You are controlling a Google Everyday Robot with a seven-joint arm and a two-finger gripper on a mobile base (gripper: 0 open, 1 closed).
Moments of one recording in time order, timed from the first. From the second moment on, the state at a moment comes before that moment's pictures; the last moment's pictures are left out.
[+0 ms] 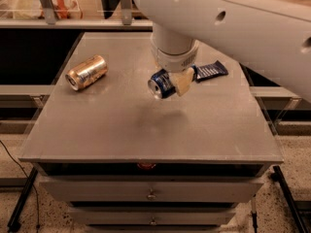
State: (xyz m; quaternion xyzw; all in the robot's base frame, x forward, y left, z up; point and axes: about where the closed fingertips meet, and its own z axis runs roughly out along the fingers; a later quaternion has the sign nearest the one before) arm 0.562 -0.059 0.902 -0.87 0.45 -0.19 0.08
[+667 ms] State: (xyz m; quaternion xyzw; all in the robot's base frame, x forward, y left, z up) arm 0.553 -0.054 0.890 -0.89 0.43 -0.18 0.04
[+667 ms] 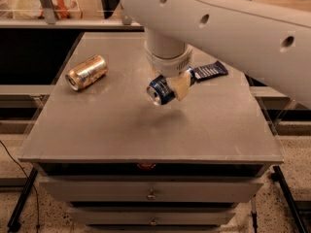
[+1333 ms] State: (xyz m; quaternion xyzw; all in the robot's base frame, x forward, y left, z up) arm 0.547 -0.048 0.876 -0.89 0.43 -0.15 0.03
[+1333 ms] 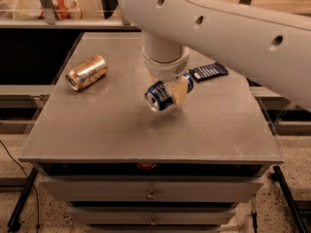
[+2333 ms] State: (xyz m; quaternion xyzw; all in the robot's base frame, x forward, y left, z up) arm 0.543 -0.044 0.866 -0.89 0.43 -0.13 0.01
